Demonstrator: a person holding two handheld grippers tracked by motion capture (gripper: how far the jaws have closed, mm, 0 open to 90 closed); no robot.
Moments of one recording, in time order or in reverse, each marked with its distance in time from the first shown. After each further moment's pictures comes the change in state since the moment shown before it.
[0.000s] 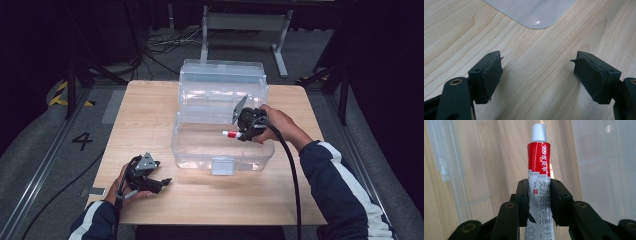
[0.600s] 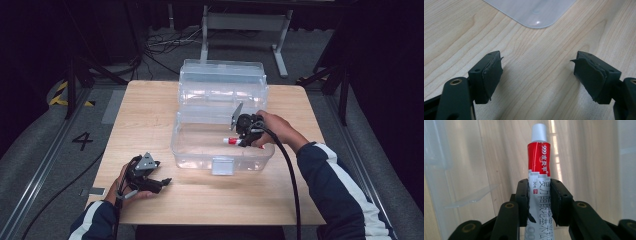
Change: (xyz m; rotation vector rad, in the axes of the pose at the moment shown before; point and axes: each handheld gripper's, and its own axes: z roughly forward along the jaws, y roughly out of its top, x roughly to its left) left arm 0.000 0.000 0.000 -0.001 0.000 0.001; right arm 0.001 -0.004 0.026 0.062 0.054 -0.025
